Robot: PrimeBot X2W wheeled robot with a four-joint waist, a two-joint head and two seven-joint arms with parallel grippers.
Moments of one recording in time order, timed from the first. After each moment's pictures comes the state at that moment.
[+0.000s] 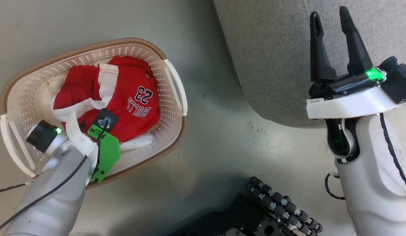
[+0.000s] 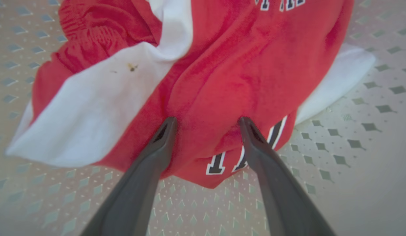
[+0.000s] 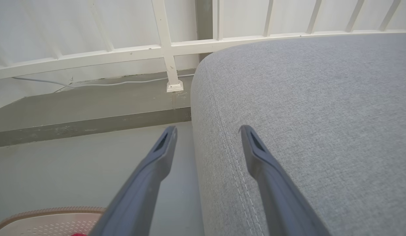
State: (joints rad) left arm -0.69 0.19 -0.63 0.92 -0.02 -0.10 0.21; right arm -0.40 -0.05 0.15 0.01 0.28 0.09 -0.25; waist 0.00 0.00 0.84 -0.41
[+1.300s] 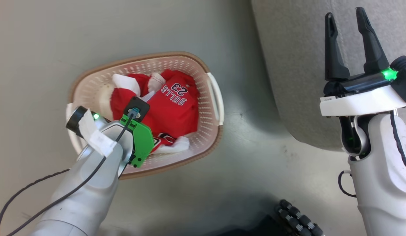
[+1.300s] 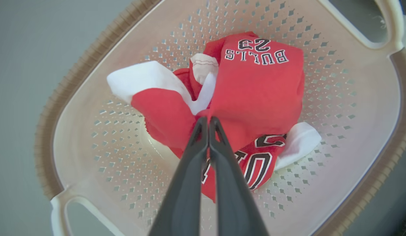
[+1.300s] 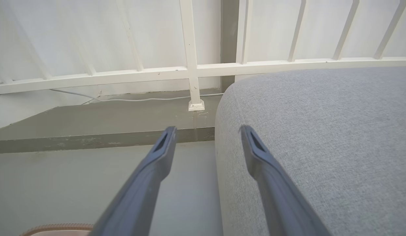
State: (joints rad) left arm -0.76 0.04 -0.65 0.98 -0.10 -0.11 -0.02; right arm -0.40 -0.07 0.08 0.04 0.19 0.11 -0.25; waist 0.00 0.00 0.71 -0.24
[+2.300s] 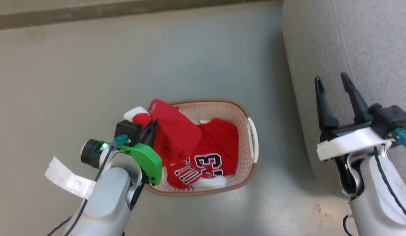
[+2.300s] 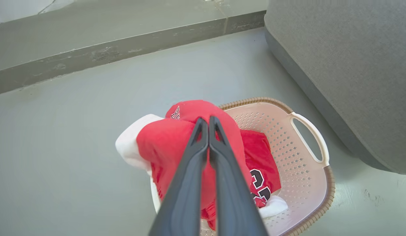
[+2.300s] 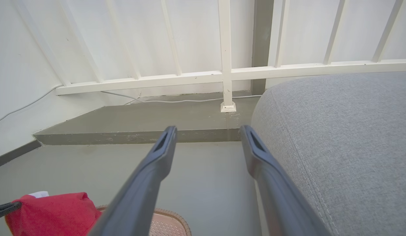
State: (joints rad) left arm -0.56 0.04 -0.59 0.79 -0.40 -0.09 -0.23; right arm -0.23 -0.10 0.08 0.17 0.17 0.11 -0.25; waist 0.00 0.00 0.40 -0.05
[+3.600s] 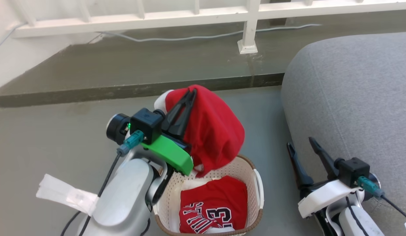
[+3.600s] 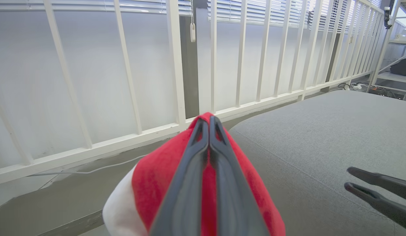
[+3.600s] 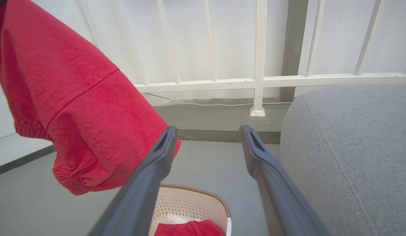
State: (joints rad) left arm -0.49 0.04 -0.61 0.32 -0.42 -0.08 -0.25; right arm -0.02 -0.08 0.19 0.24 0.18 0.12 -0.25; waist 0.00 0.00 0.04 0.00
